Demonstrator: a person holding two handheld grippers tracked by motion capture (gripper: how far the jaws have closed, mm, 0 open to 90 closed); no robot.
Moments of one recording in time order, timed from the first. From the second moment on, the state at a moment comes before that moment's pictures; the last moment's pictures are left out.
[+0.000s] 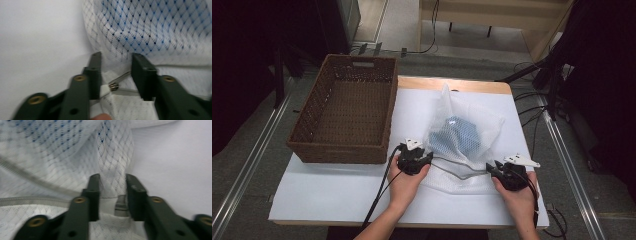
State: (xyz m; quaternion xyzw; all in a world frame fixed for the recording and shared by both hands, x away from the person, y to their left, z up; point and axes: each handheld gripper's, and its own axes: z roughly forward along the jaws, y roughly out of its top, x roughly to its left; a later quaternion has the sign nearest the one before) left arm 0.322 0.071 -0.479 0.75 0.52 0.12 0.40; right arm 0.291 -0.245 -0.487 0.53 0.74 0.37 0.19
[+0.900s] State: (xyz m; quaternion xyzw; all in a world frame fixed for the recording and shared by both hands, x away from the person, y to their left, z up) left arm 0.262 0.155 -0.459 0.75 0.42 0.15 0.49; right arm 0.268 -0.278 -0.475 0.50 0.71 0.44 0.21
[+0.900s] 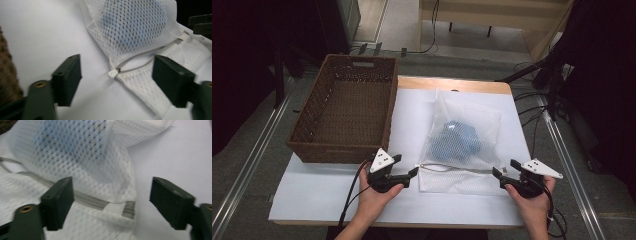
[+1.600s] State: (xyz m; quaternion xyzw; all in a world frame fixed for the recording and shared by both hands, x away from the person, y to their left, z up) left arm 0.229 0.262 -0.453 0.73 0.43 0.20 0.49; right arm 0.246 -0.300 -0.477 0.52 0.70 0.44 0.22
